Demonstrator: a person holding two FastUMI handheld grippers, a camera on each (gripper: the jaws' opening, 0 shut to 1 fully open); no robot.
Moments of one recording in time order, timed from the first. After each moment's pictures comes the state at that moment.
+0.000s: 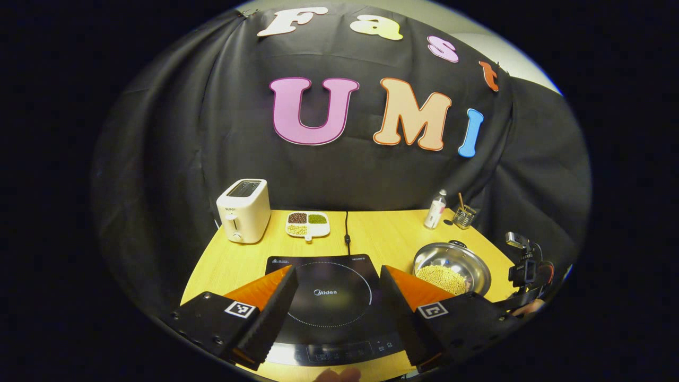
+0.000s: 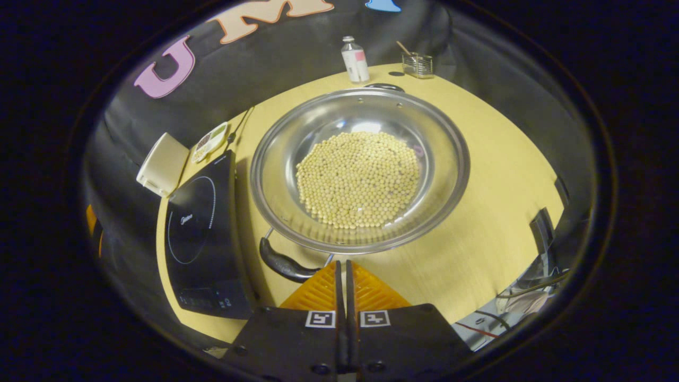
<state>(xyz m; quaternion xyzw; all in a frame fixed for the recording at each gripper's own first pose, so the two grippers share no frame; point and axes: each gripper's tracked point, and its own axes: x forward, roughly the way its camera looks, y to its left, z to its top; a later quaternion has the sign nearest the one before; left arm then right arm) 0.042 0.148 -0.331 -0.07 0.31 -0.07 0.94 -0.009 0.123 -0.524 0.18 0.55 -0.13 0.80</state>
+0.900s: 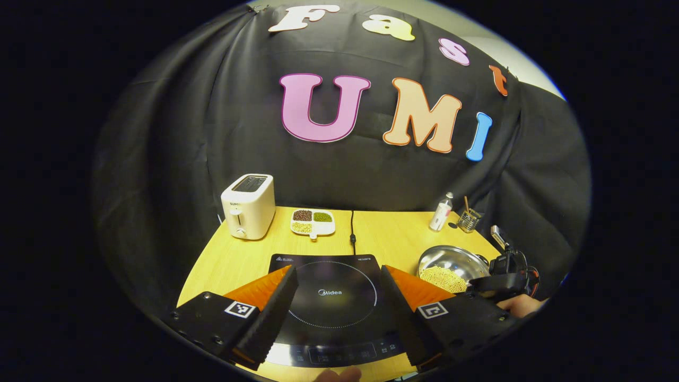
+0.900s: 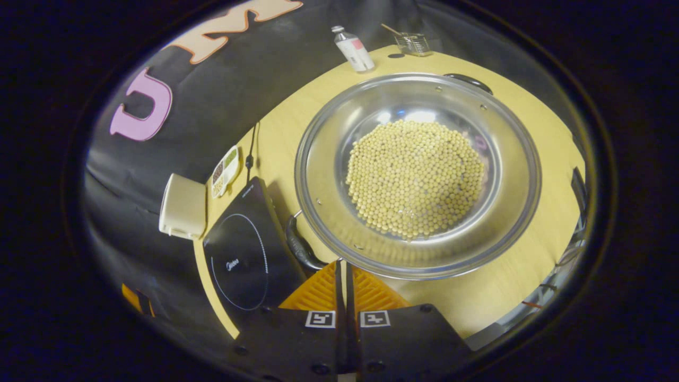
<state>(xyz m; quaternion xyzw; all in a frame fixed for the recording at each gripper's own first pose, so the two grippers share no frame) 0.046 0.161 -0.339 -0.08 0.32 -0.06 0.94 0.063 0.198 -0.531 0.33 0.54 -0.16 0.76</state>
